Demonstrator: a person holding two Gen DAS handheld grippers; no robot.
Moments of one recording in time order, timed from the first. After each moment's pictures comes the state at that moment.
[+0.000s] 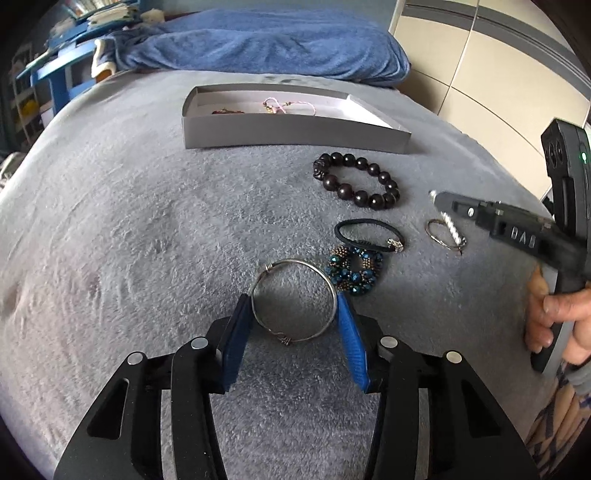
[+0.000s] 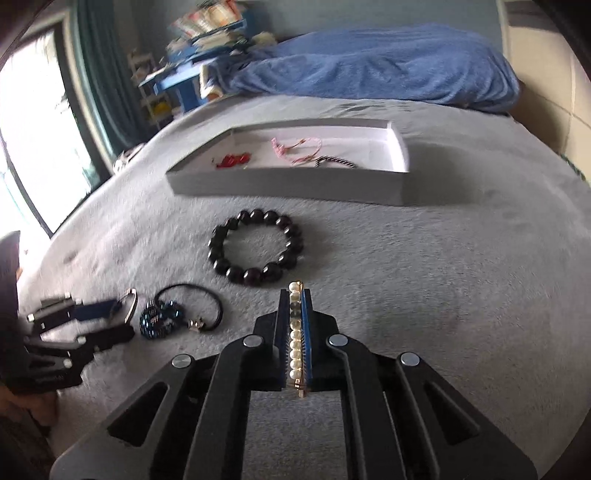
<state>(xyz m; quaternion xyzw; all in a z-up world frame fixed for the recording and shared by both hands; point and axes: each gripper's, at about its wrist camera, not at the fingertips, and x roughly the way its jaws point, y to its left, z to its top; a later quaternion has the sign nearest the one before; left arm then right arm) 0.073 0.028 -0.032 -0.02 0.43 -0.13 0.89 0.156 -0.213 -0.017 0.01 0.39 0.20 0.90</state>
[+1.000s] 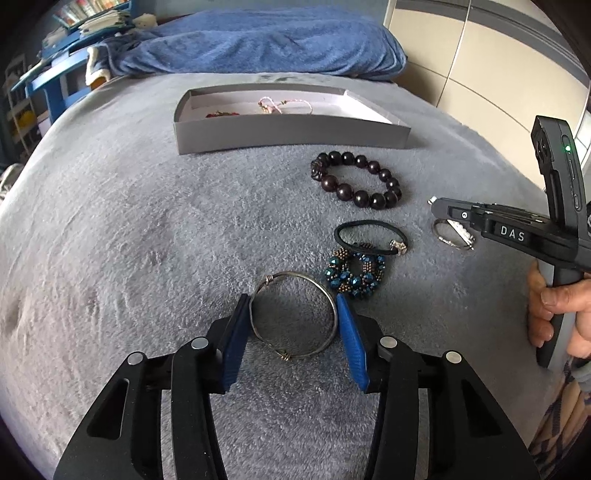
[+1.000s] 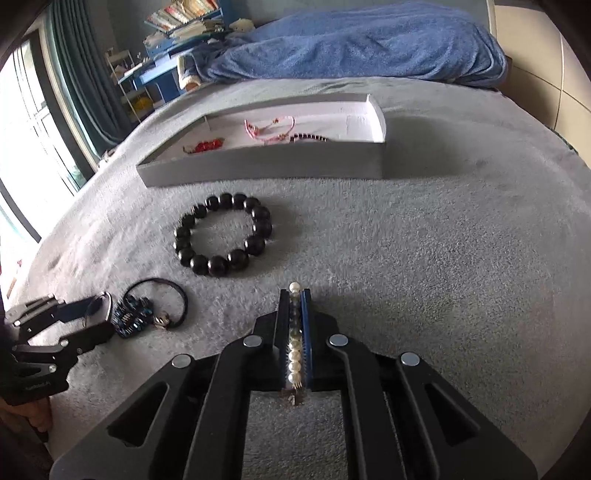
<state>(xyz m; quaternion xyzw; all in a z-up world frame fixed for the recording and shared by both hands) 0.079 0.024 -0.031 0.00 0.43 -0.14 0.89 0.170 -0.215 -0.029 0.02 0.42 0.18 0.89</state>
